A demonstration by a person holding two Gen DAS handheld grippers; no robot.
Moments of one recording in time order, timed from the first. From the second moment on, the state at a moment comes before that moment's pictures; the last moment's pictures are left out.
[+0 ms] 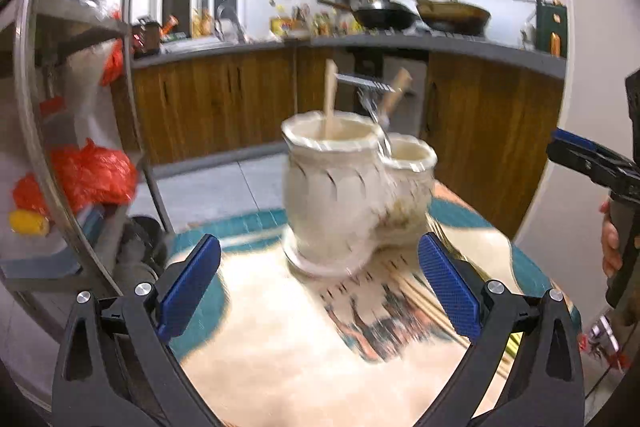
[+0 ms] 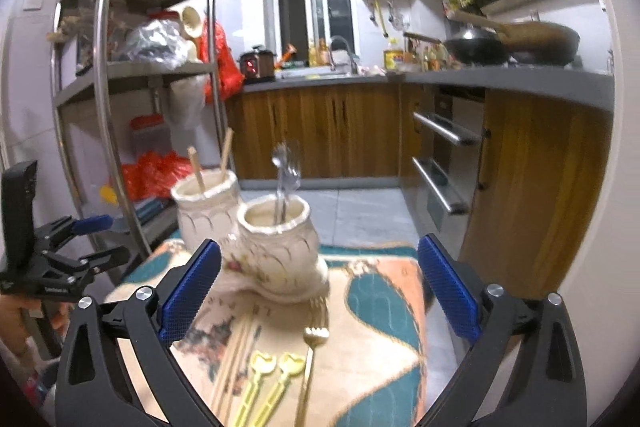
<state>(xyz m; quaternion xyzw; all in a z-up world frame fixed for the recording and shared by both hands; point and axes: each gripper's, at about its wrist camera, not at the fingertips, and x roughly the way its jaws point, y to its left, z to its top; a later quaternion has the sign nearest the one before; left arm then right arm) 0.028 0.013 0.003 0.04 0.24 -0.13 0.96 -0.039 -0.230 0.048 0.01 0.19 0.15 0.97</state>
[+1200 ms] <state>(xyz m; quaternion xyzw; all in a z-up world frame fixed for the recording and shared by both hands) 0.038 -0.069 -0.089 0.05 0.43 -0.09 0.90 -0.035 -0.237 -0.052 -0.01 0.38 0.13 0.92</state>
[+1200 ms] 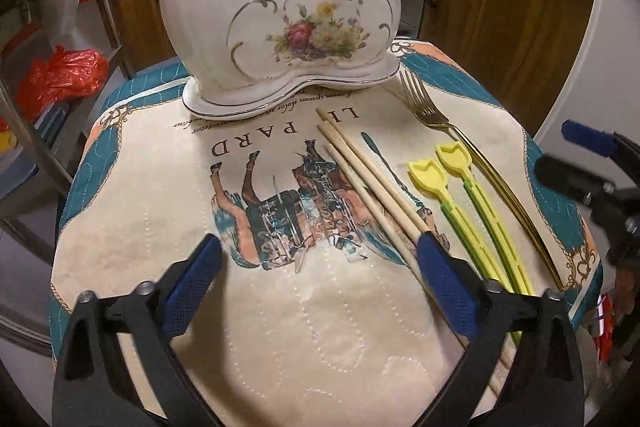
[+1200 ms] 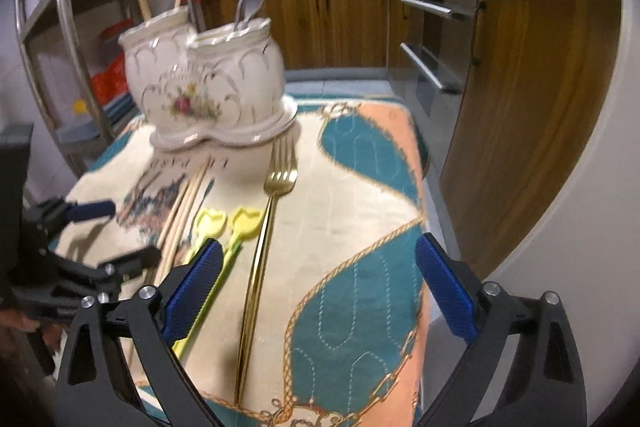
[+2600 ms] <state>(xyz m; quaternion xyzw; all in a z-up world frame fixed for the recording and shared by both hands) 0.047 -0.062 -0.078 0.01 0.49 -0.16 0.86 -0.026 -0.217 -0.071 -0.01 0.43 0.17 0.88</state>
